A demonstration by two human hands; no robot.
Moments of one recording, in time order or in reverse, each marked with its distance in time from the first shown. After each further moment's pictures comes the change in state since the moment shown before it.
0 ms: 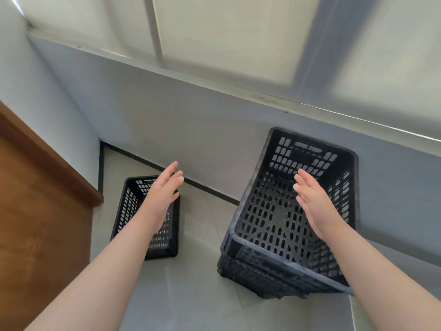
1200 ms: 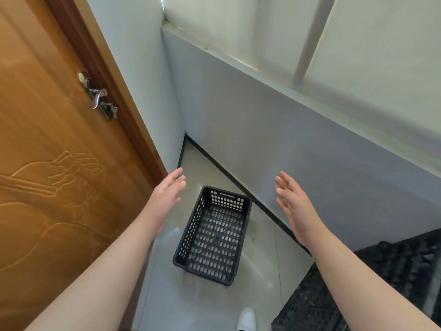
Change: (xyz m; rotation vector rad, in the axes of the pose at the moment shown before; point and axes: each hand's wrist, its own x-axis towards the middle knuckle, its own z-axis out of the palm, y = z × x) left_hand 0.118 0.012 -0.323 -0.012 0.373 -0.066; right_hand 0.174 -0.090 0.400 0.026 -0.457 -0.020
